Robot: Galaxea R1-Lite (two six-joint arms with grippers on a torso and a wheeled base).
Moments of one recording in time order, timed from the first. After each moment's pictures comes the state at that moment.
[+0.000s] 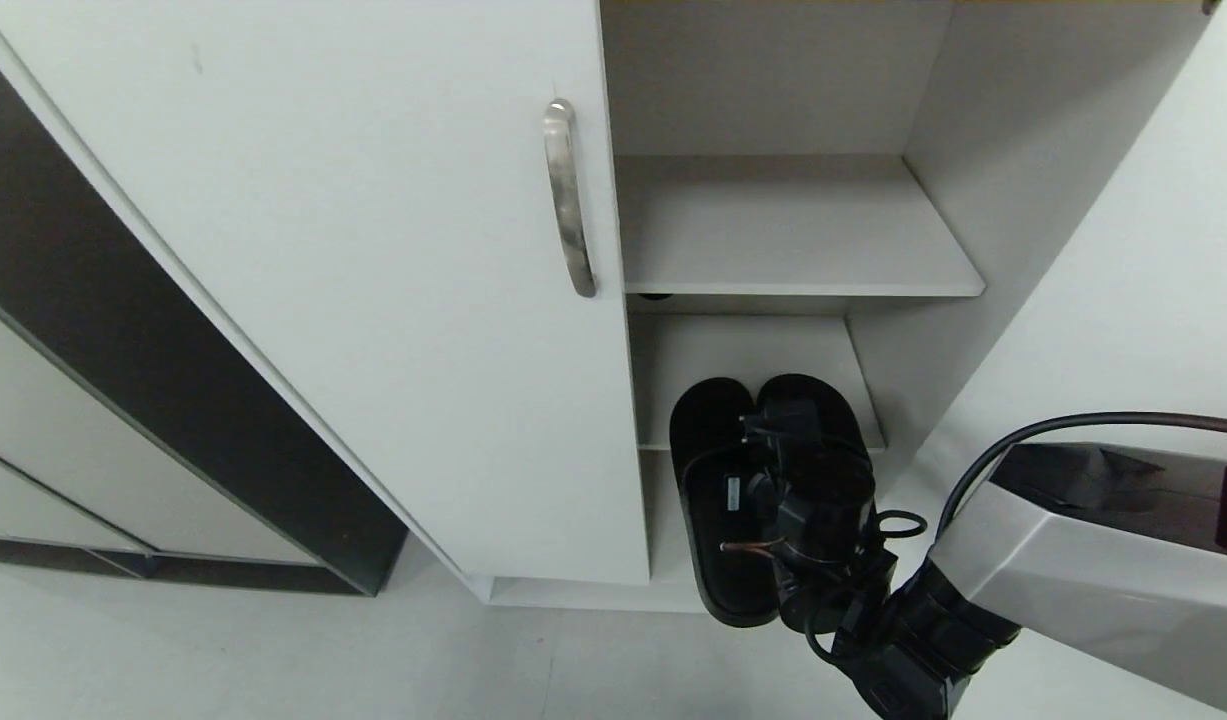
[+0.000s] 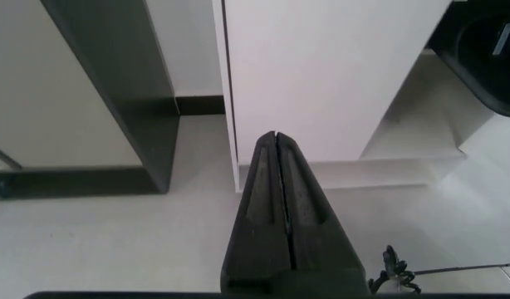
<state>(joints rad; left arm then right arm) 0.00 0.00 0.00 0.00 -0.05 0.02 0.77 2.27 -0.92 -1.40 -0.75 -0.05</state>
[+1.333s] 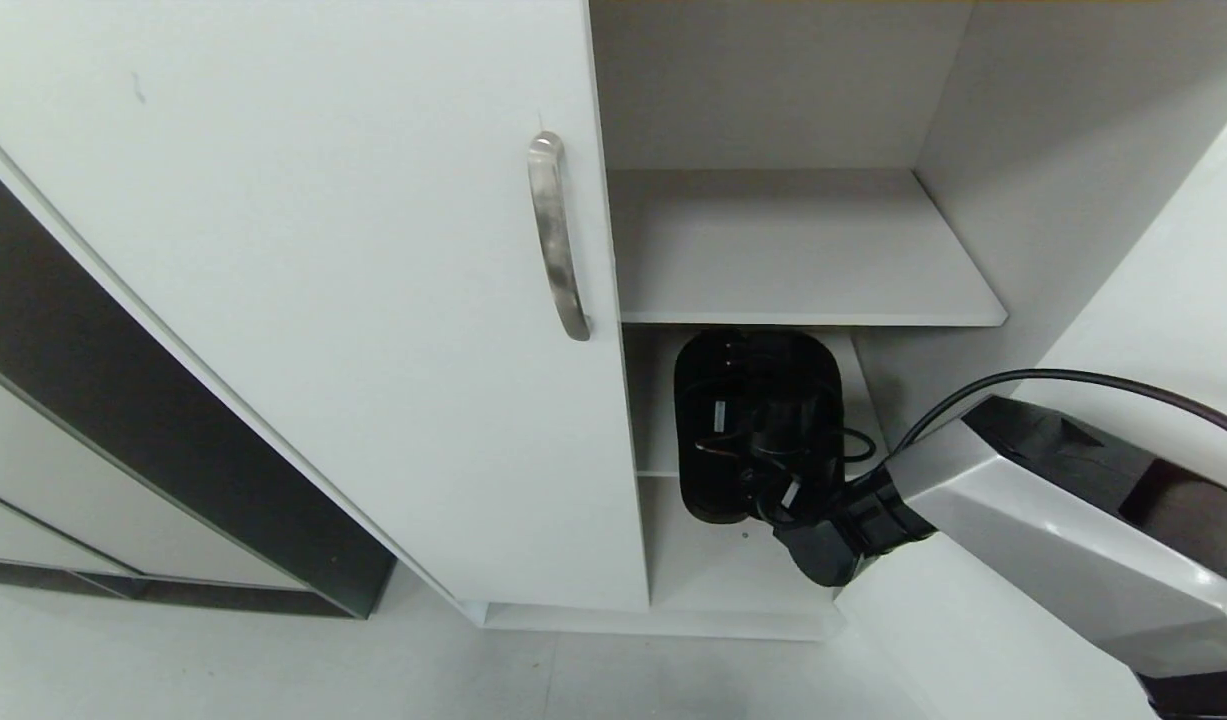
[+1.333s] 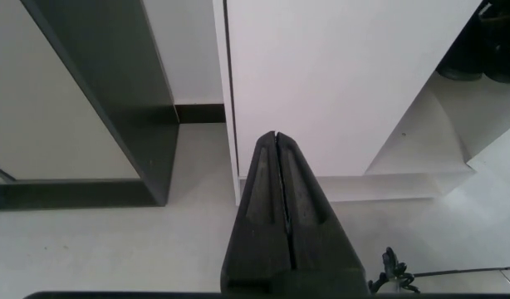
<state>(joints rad) 0.00 0.00 0.00 0.00 -0.04 0.01 0.65 2.43 -1.44 -1.05 -0.75 -0.02</state>
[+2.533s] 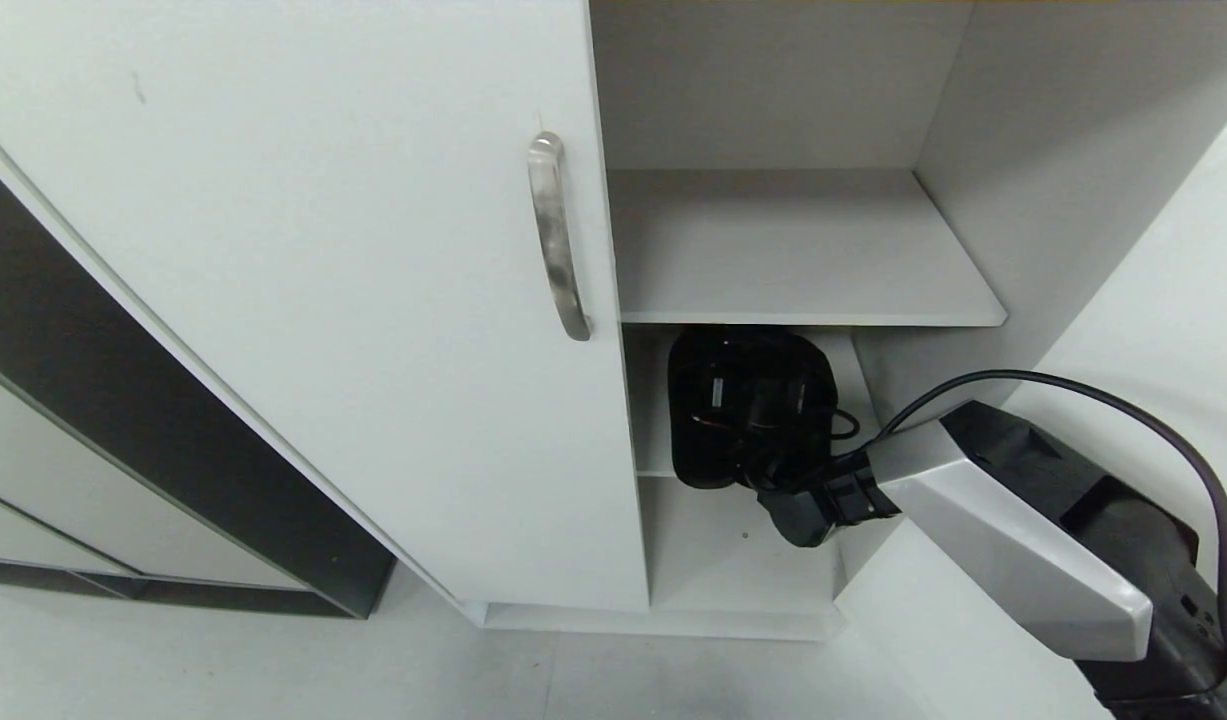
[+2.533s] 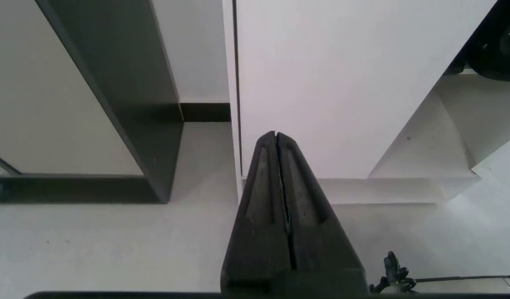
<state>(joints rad) 0.00 0.00 0.00 0.00 -0.02 0.00 0.61 2.54 -1.70 -0.96 -0.75 -0.03</state>
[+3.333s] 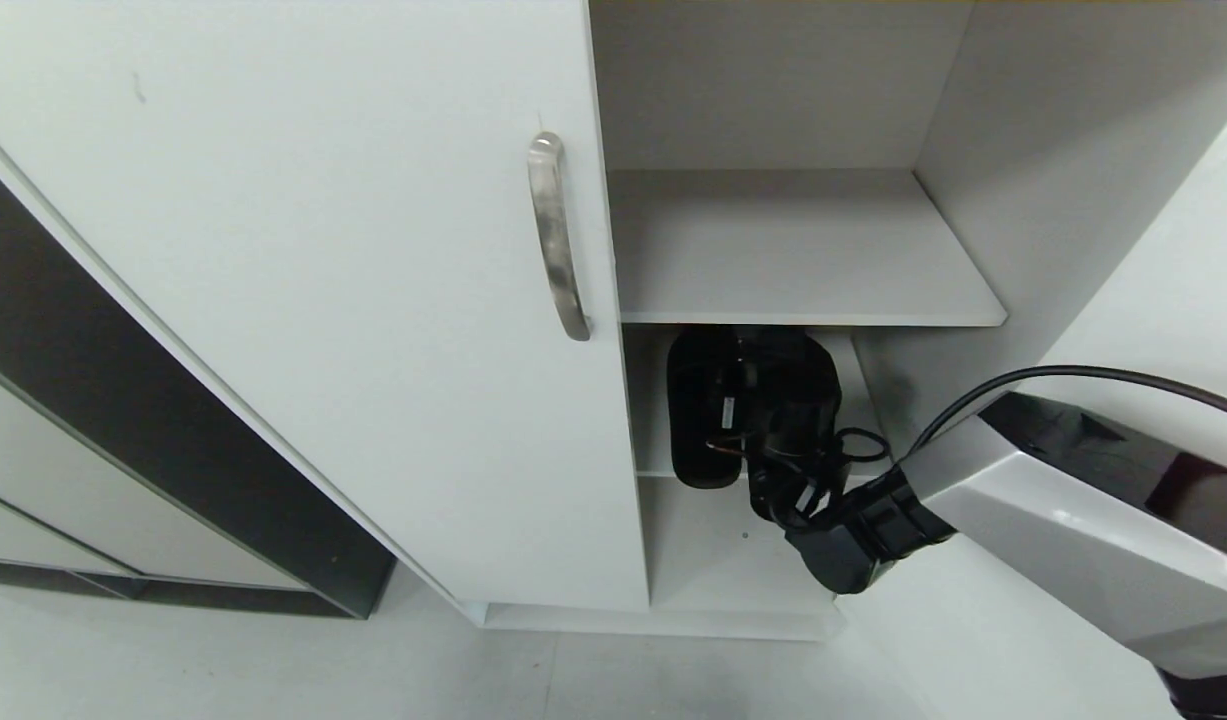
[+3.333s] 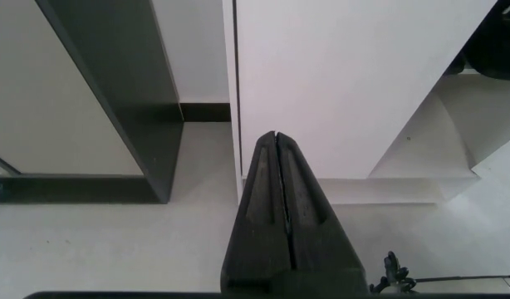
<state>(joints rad) 0.00 0.00 0.00 0.00 -0.02 0.00 0.66 2.38 -1.34 -1.15 -0.73 -0.03</state>
